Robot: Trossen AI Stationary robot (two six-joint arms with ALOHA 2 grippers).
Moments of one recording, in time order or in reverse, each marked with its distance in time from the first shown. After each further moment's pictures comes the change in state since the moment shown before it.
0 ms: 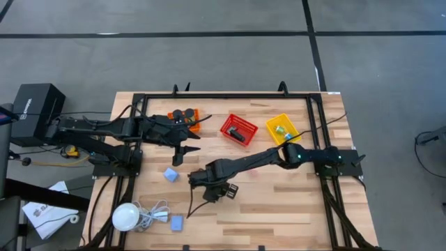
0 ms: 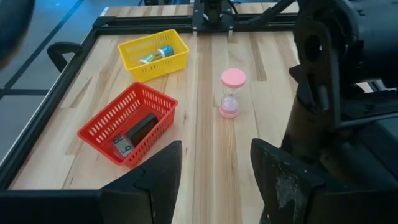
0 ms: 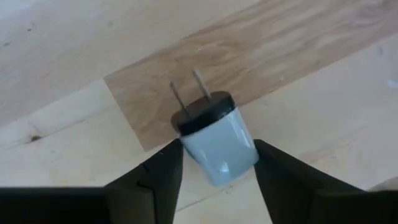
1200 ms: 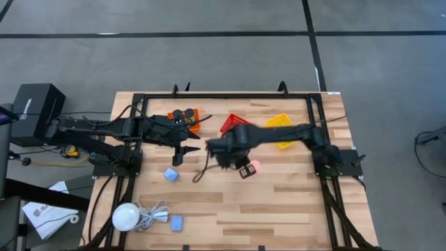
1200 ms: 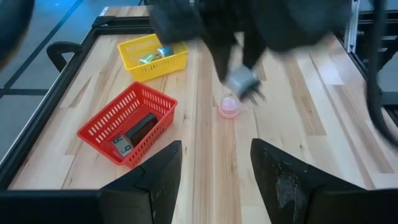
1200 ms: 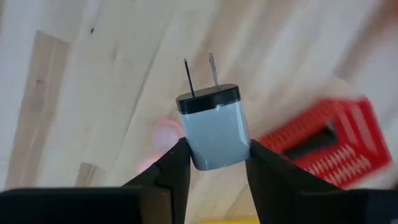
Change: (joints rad) left arm 0.000 0.000 0.000 -0.001 0.001 0.000; right arm -0.116 -0.379 -0.027 -0.464 0.142 0.575
